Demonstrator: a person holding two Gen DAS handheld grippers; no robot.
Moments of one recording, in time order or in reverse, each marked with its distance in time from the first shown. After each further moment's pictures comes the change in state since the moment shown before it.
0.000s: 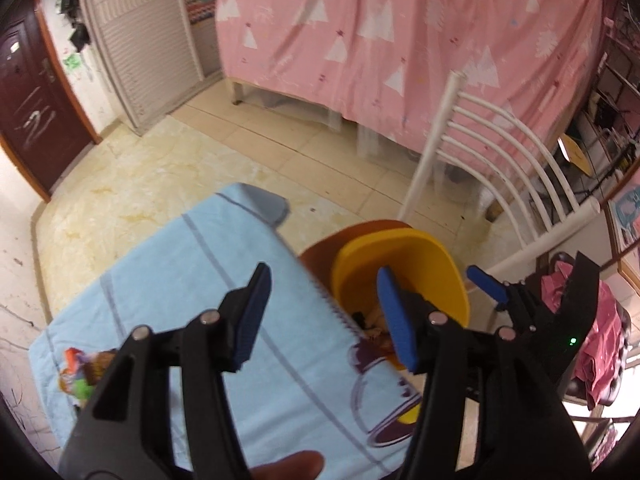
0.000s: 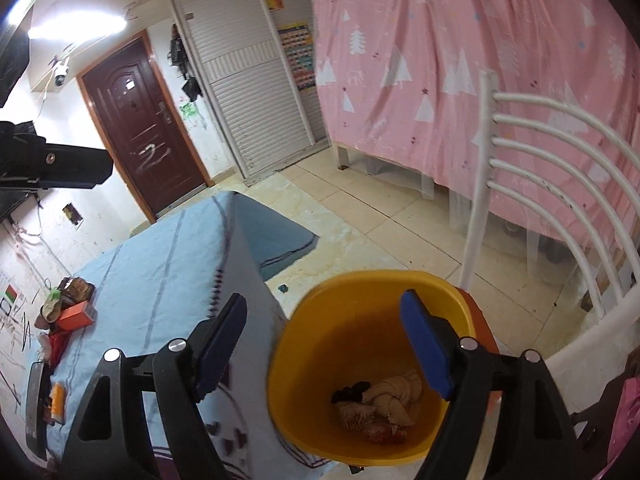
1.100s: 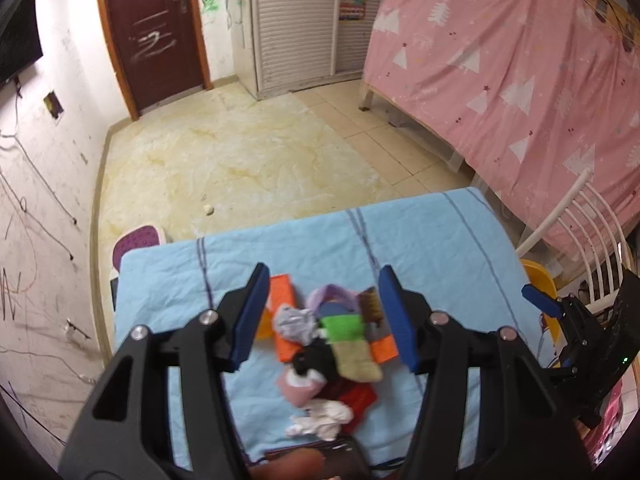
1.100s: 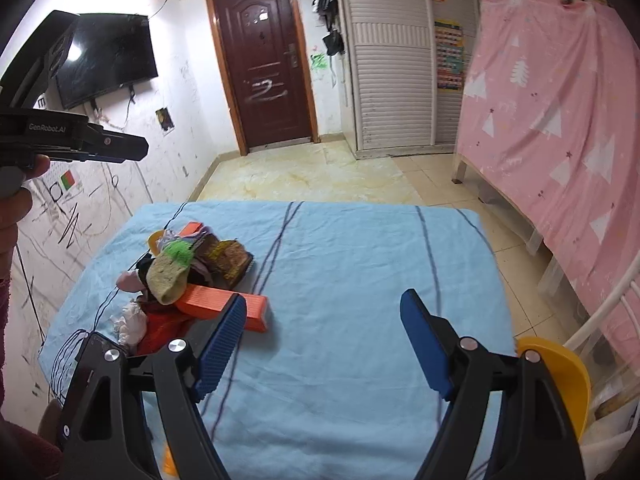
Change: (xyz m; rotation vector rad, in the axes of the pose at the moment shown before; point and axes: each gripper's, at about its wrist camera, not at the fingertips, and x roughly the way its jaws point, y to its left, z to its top) left arm -0.095 0.275 -0.118 -0.369 -0.063 0.197; right arm 0.041 0.255 0.005 -0.398 0.106 0.234
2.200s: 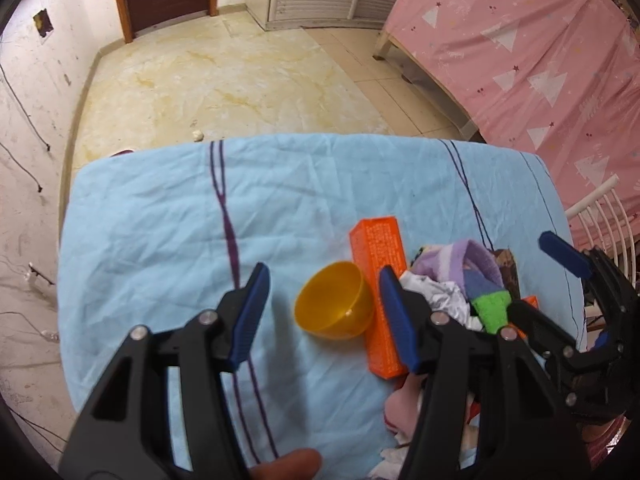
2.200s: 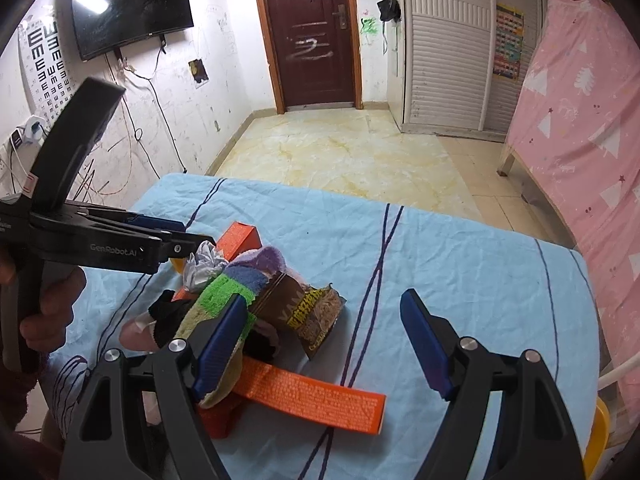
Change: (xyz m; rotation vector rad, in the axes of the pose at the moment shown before) left arm 0.113 0.082 -0.038 -0.135 0.205 -0.100; right arm 0.101 0.073 0.047 -0.113 0.147 0.097
